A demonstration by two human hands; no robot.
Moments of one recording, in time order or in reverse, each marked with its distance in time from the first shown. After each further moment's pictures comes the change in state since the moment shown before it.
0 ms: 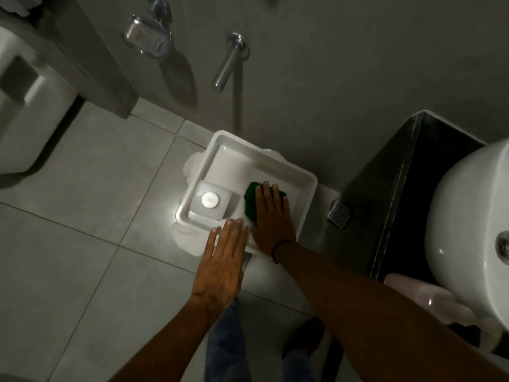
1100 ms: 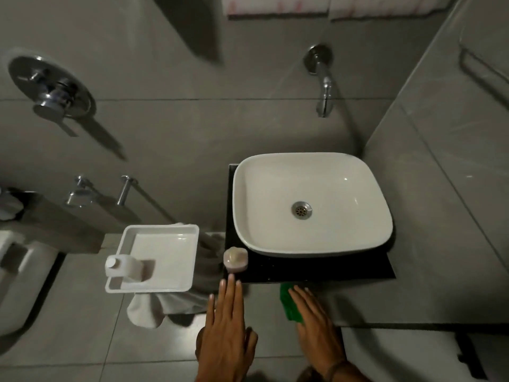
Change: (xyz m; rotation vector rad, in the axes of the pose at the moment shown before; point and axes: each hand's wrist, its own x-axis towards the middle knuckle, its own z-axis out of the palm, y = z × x) left_hand -0.138 0.343 -0.142 -0.030 0.128 0.192; right_hand -0.451 0.234 -0.055 0.572 0.445 0.322
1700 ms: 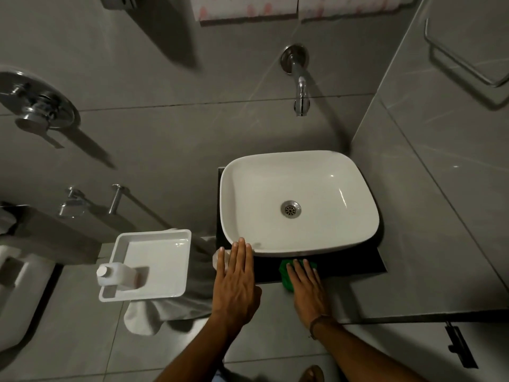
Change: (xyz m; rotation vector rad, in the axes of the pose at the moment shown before) left_hand 0.092 0.033 -0.002 0.262 -0.078 0.064; right_hand 0.066 0.041 0.013 -0.334 -0.028 0.020
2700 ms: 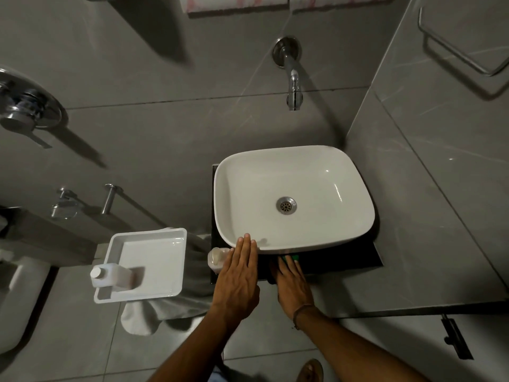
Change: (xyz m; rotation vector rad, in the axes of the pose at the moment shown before) left_hand 0.012 0.002 0.006 -0.096 -0.077 0.131; right_hand 0.011 -0.026 -0.001 0.162 -0.010 -0.040
